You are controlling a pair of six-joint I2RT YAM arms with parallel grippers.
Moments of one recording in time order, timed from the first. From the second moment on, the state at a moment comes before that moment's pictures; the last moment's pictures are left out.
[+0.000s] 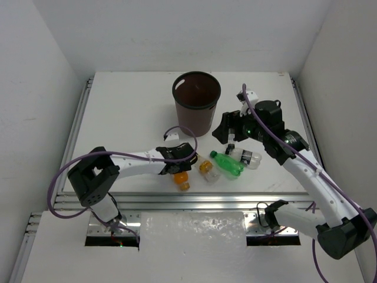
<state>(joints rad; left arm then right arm) -0.90 1.63 0.93 -0.51 -0.51 -1.04 0.45 1.06 1.05 -0.47 -0.22 0.23</state>
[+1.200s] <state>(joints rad) -0.90 0.83 0.62 -0.04 -0.32 -0.93 0.76 1.22 0.63 0.39 -0.63 0.76</state>
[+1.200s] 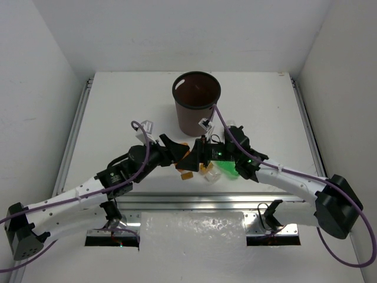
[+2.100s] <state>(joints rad) -0.91 0.86 1.19 -0.56 -0.77 -0.93 0.71 1.25 1.04 -0.07 -0.29 0.51</state>
